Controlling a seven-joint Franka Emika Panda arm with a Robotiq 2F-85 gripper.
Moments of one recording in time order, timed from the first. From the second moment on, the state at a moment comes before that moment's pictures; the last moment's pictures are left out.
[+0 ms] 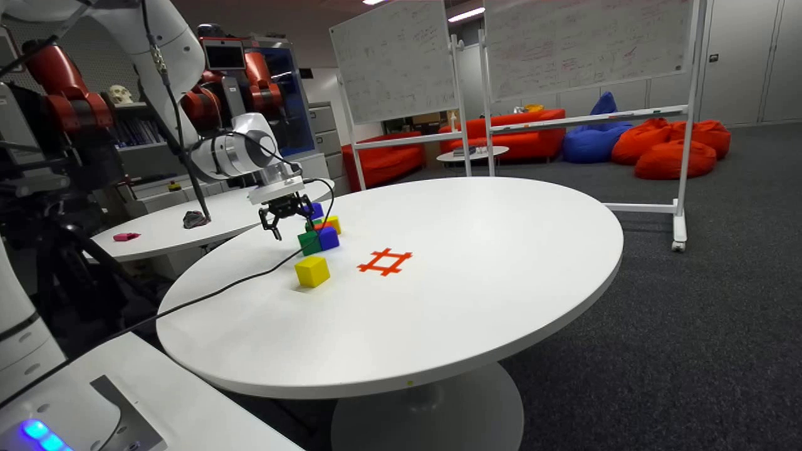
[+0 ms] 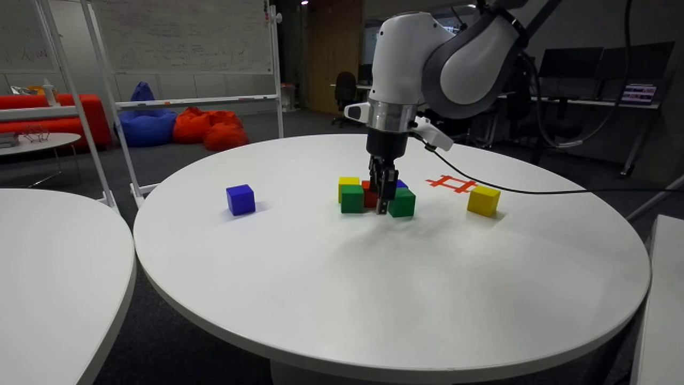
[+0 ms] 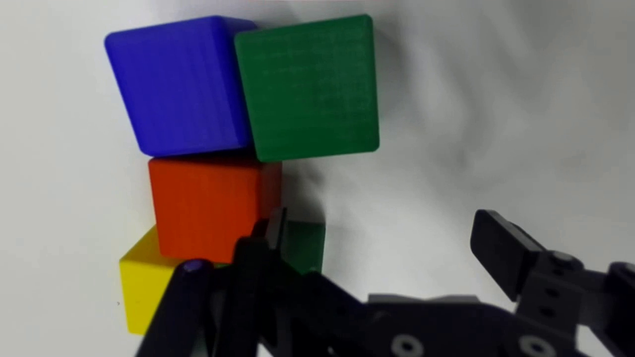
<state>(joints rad) 0.19 0.51 0.19 -2.05 -0.30 2.66 -0.30</state>
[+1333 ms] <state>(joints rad) 0.16 0.51 0.18 -2.06 -0.23 2.65 -0.29</state>
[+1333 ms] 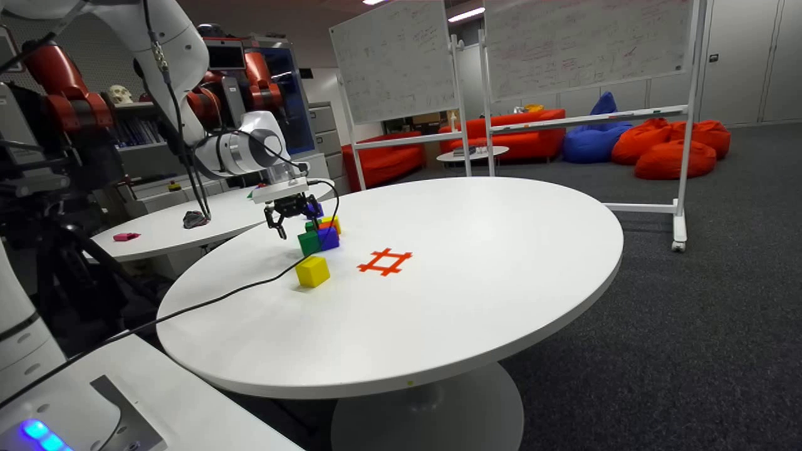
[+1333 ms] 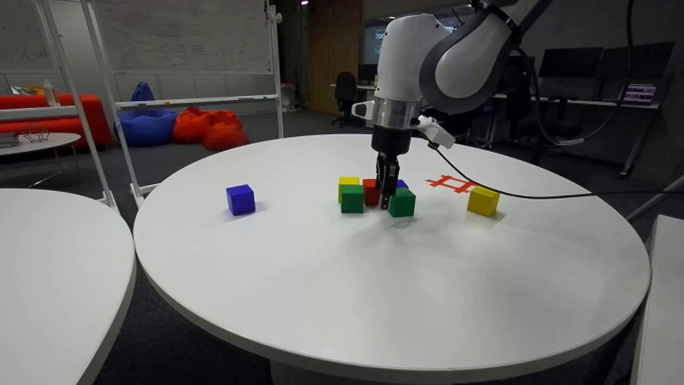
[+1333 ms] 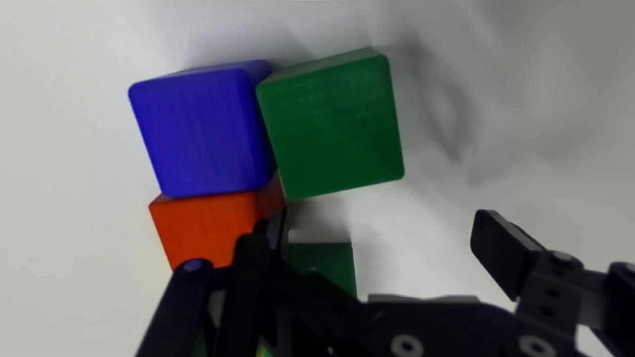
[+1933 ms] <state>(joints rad) 0.17 0.51 0.19 -2.05 -0.23 2.65 -0.29</state>
